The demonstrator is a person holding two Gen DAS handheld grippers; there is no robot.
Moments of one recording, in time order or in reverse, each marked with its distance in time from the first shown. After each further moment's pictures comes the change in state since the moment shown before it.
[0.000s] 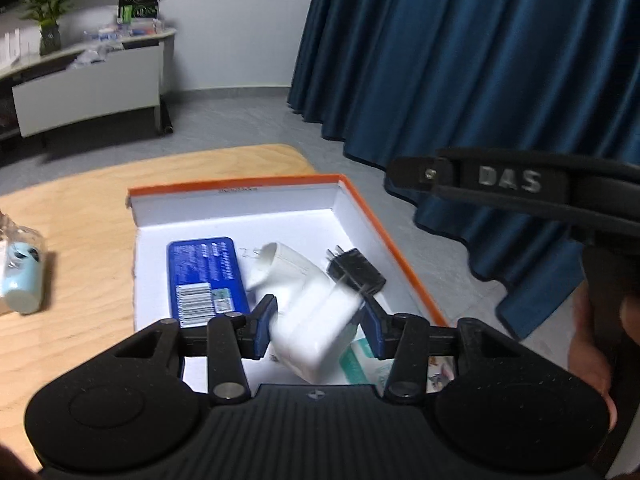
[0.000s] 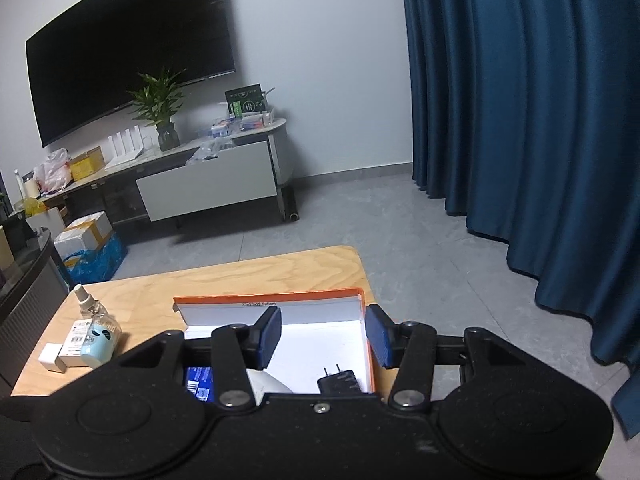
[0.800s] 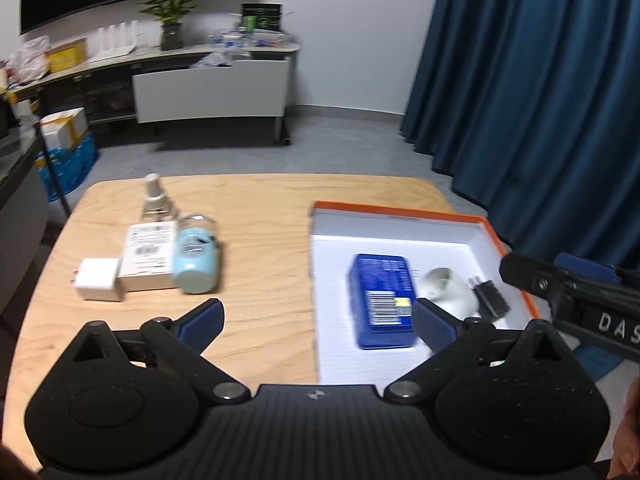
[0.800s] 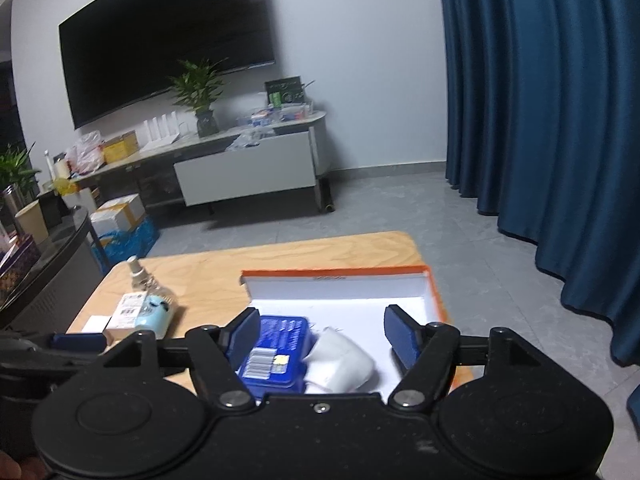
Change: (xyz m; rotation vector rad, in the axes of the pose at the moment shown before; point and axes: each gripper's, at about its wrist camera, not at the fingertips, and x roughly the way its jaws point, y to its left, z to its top) left arm -0.067 0.074 -0.002 -0.157 -0.058 0.296; right arm -0.014 0.067 -0.020 -0.071 0.028 0.079
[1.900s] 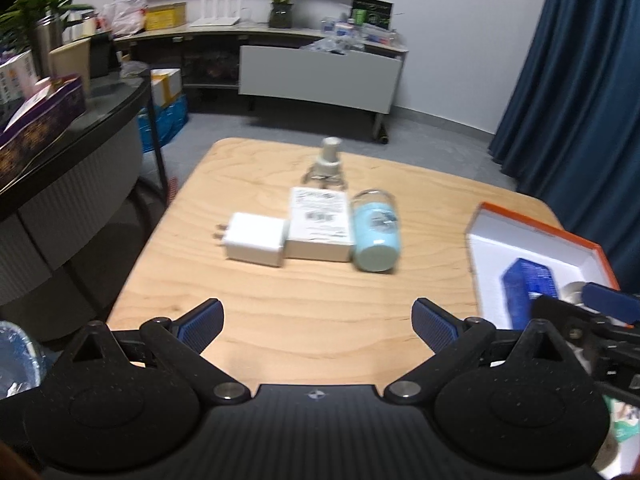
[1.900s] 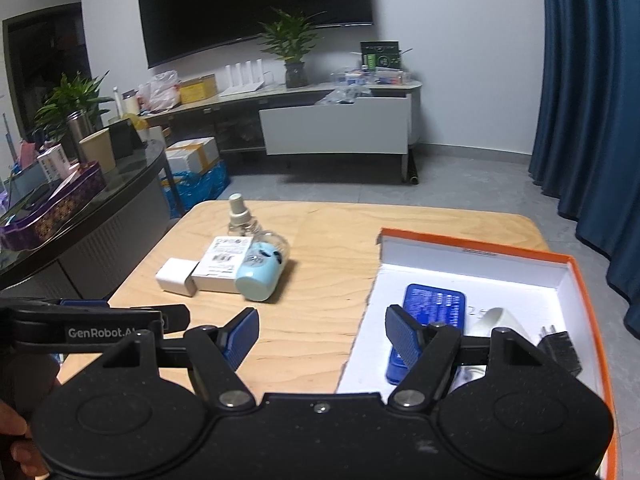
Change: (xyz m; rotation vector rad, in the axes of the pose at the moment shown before) left arm -0.003 0.116 -0.023 -0.172 0.006 0.182; right arm 0.041 0.101 -0.020 -0.152 0.101 0.176
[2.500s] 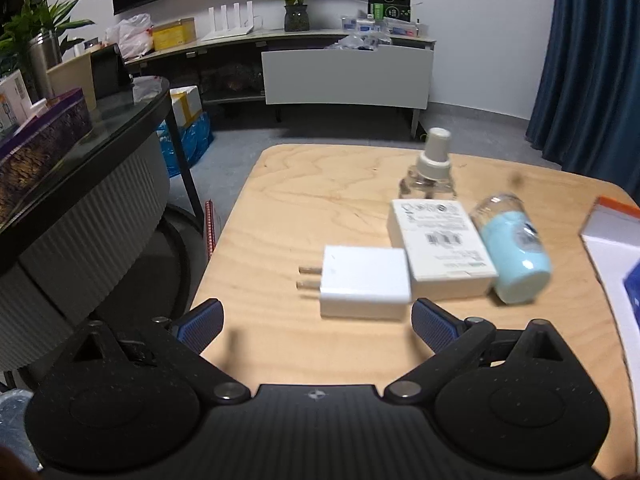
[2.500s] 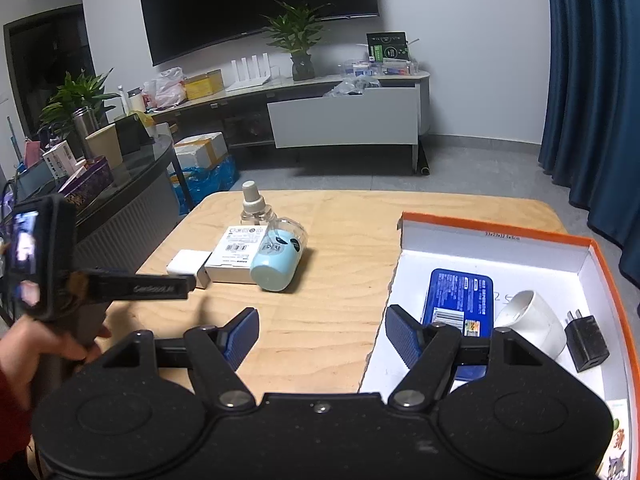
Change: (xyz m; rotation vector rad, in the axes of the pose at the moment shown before) left arm 0.082 0.051 0.024 0.104 -0.036 0.097; right arm 0.012 0.008 -0.009 0.027 0.018 0.019
